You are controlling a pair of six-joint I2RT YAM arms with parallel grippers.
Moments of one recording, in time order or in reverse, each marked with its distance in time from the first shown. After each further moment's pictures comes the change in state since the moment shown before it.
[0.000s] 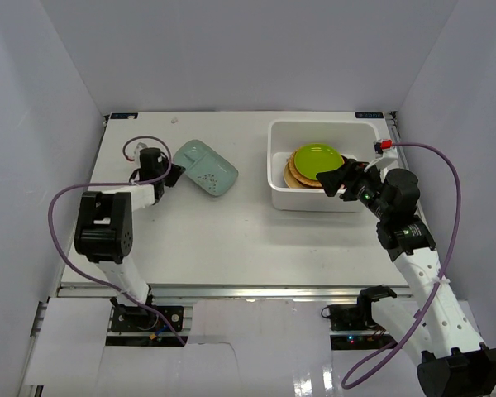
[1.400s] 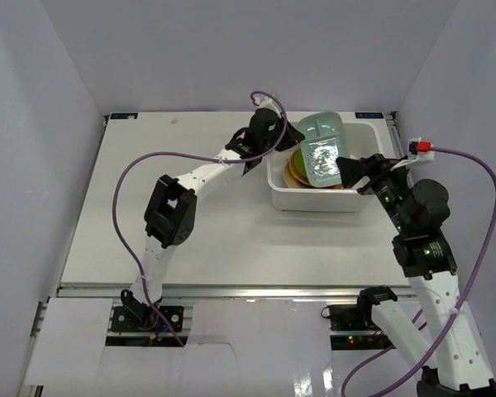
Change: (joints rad) left arm -0.603 0.377 0.949 -0.258 0.037 0.158; right arm 0.001 -0.140 0.117 -0.025 0.157 0.000
